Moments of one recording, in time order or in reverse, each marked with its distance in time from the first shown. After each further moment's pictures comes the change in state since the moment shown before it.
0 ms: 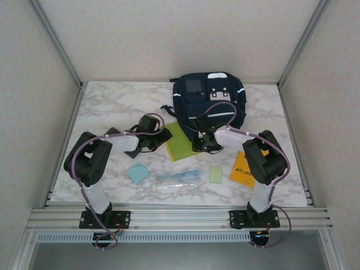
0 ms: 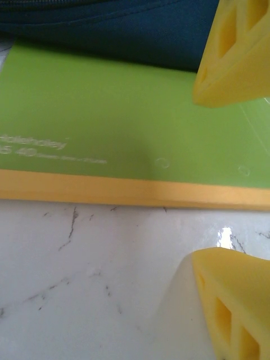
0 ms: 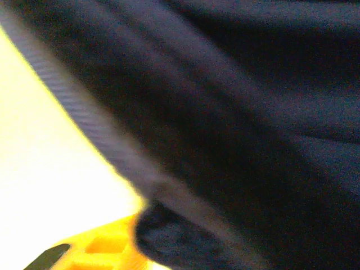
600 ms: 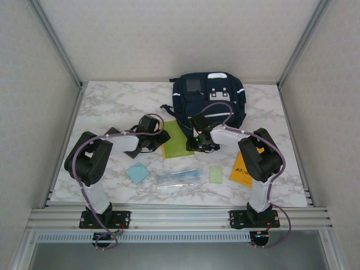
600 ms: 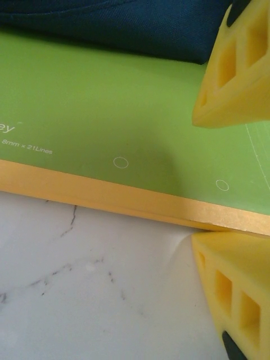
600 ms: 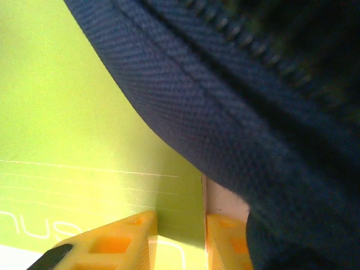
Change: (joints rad) left arm 0.001 0.003 0.000 -0.004 0.000 0.016; right arm 0.022 0.050 0.051 0.007 -0.079 0.047
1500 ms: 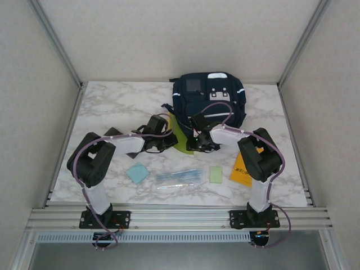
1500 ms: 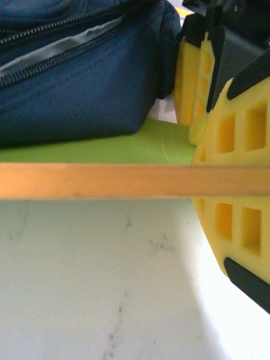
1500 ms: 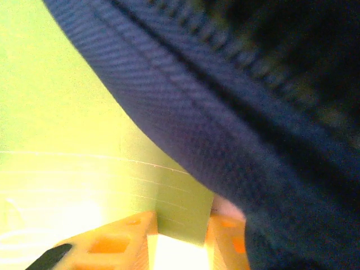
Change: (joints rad) left arm -0.087 -0.001 0.040 0.014 0.109 0.082; right arm 0.000 0.005 0.009 -0.014 0.011 0.012
